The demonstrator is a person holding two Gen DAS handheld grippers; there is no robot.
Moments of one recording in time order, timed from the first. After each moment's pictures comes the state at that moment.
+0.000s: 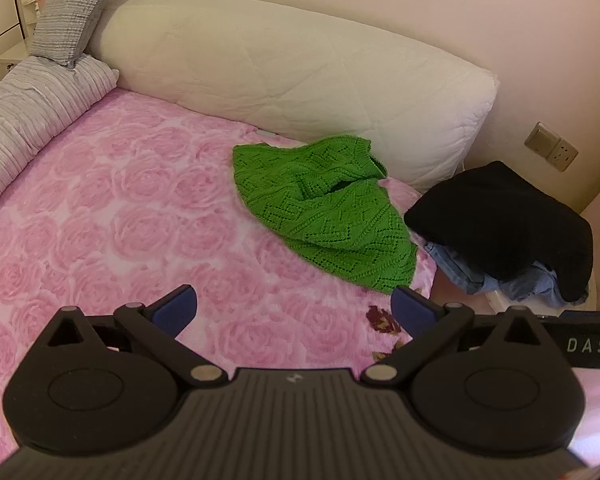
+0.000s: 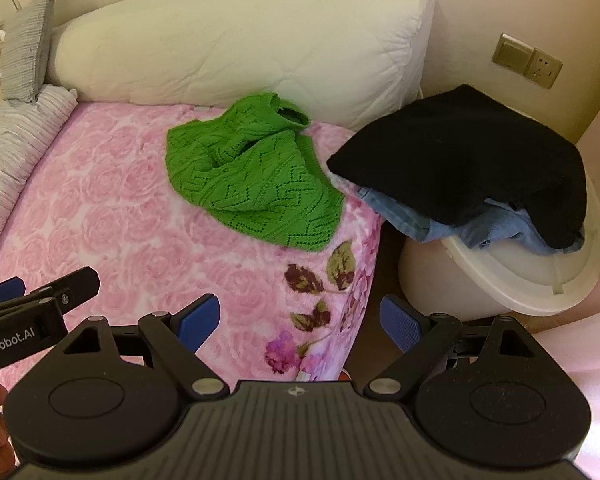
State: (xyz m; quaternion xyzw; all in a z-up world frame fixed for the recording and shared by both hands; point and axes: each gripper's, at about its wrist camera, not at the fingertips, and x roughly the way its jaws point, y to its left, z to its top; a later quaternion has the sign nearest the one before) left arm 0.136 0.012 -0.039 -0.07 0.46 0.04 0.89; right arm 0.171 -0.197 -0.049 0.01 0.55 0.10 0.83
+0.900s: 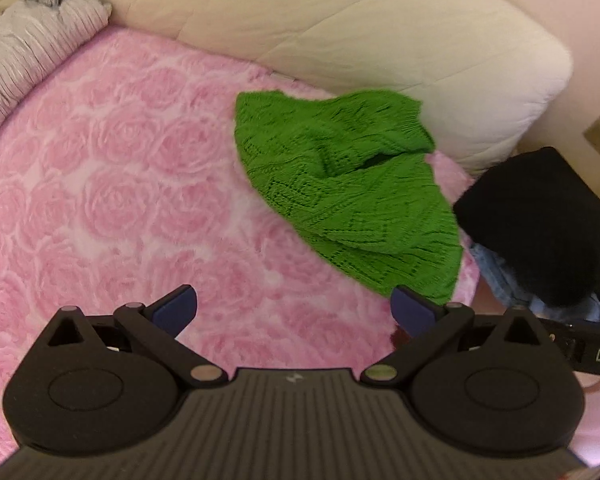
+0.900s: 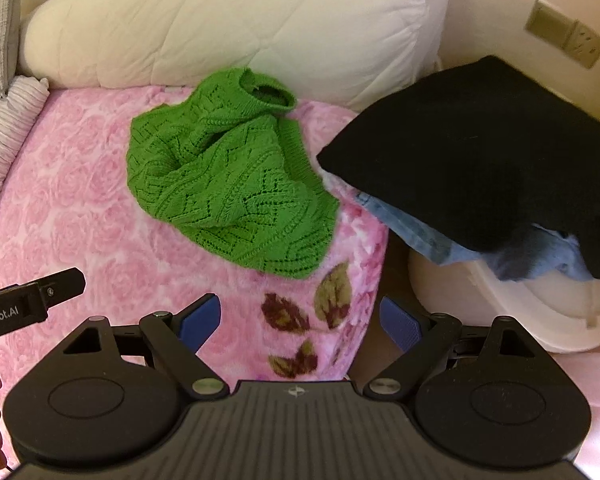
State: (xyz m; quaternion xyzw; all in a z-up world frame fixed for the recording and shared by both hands) left arm 0.255 0.029 -0.136 -0.10 0.54 0.07 0.83; right arm 0.283 -0.206 -0.142 0.02 0.60 0.12 0.79
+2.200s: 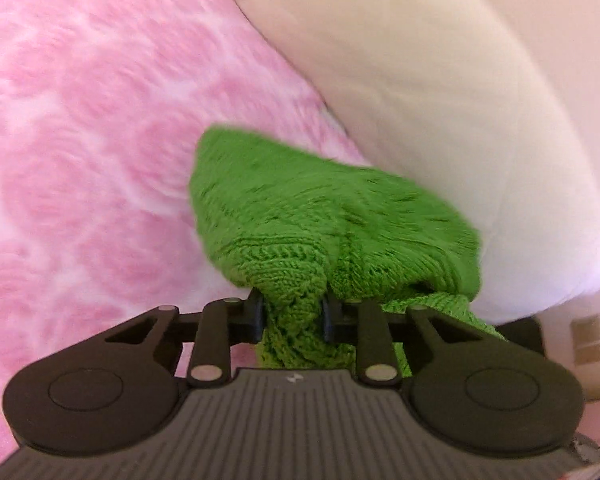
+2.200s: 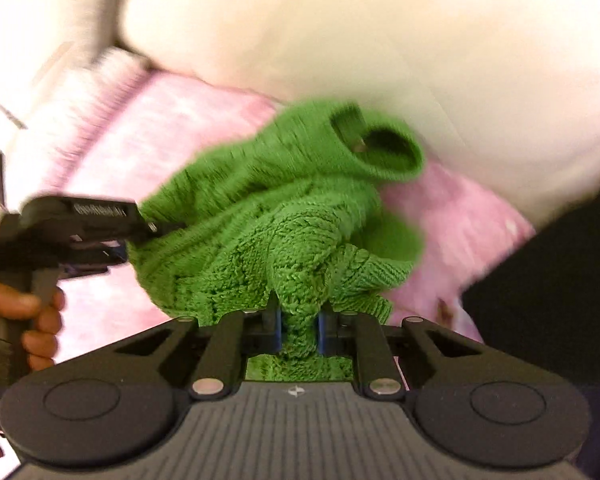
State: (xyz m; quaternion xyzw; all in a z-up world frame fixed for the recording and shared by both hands) left arm 0.321 0.128 -0.200 -0.36 0.46 0.14 0.80; right arm 0.386 -0.134 -0.186 0.01 0.54 0.33 0.78
